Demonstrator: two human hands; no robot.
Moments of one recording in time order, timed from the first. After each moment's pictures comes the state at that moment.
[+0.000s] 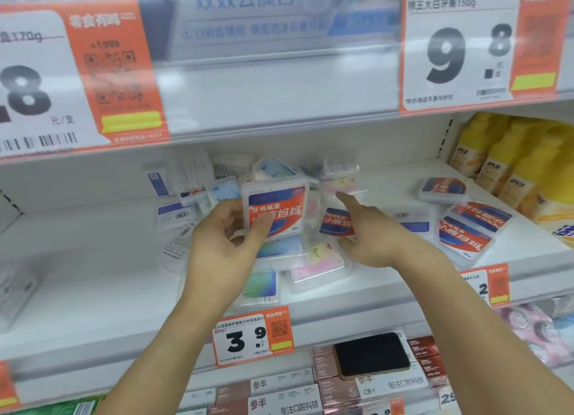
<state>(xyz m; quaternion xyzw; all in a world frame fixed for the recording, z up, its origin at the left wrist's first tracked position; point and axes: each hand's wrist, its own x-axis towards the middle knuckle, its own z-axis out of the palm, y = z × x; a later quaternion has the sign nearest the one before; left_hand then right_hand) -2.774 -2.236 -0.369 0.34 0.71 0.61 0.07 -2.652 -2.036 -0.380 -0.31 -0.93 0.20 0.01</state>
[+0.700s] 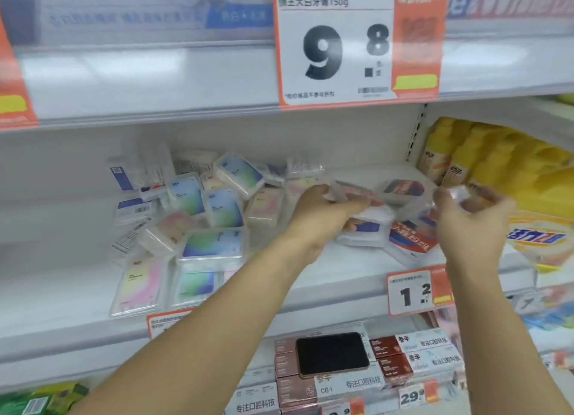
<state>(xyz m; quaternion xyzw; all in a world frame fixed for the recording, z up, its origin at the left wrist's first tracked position) -2.679 -2.081 -0.357 0.30 0.65 0.61 0.34 -2.535 -1.960 -0.392 -0.53 -0.55 0.35 0.55</state>
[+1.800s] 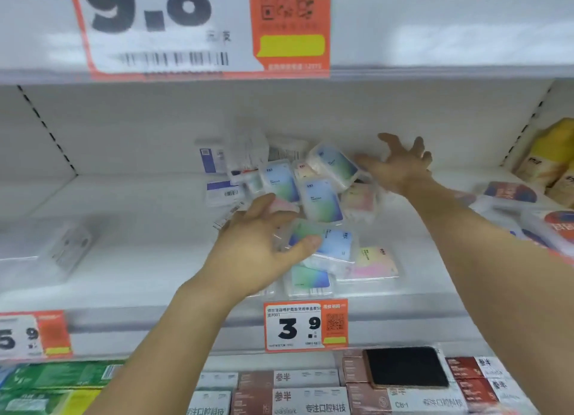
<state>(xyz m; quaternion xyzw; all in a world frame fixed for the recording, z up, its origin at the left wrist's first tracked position) -2.817 -2.274 -0.390 0.42 0.87 0.26 0.08 -2.764 -1.989 -0.373 -0.45 -0.84 0.24 0.19</state>
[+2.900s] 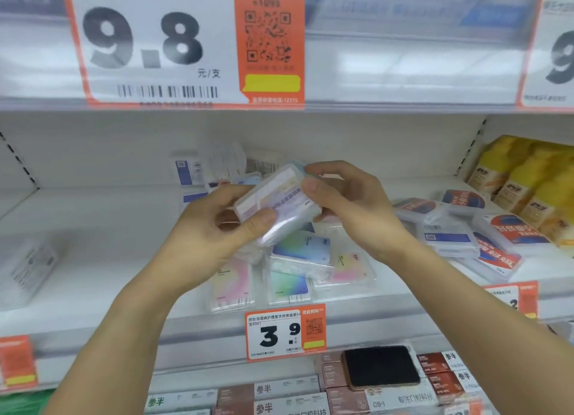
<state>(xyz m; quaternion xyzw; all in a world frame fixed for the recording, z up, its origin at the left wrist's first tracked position) -2.828 -2.292 -0.353 0.40 0.70 0.57 0.16 -2.702 -2.120 -0.339 -0.14 -0.74 0.59 0.29</state>
